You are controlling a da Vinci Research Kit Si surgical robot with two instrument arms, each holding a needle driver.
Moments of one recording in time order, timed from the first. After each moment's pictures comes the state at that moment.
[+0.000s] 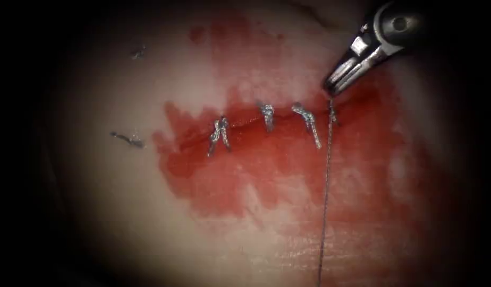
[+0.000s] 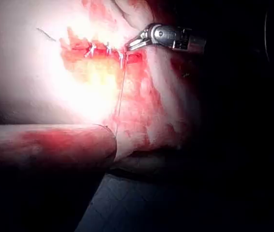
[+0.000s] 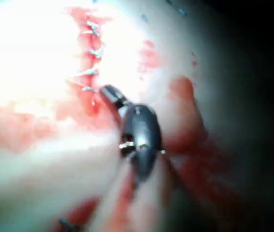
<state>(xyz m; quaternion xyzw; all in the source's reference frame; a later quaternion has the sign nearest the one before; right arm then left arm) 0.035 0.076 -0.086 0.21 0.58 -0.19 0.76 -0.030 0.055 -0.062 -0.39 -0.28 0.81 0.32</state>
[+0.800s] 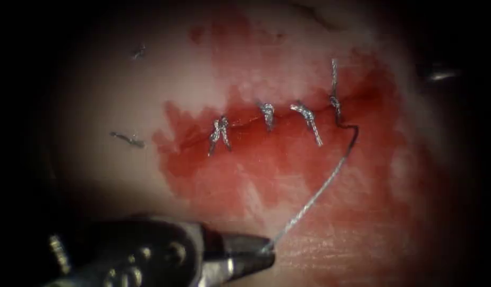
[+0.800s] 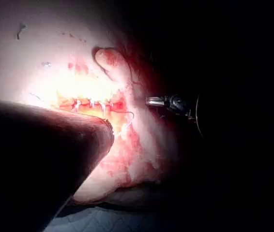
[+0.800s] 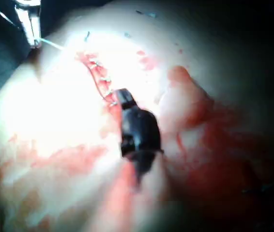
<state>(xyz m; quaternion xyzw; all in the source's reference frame) 0.027 0.073 -0.101 0.10 0.58 0.10 0.80 -0.021 0.069 -0.070 -0.33 -0.09 0.90 0.28</state>
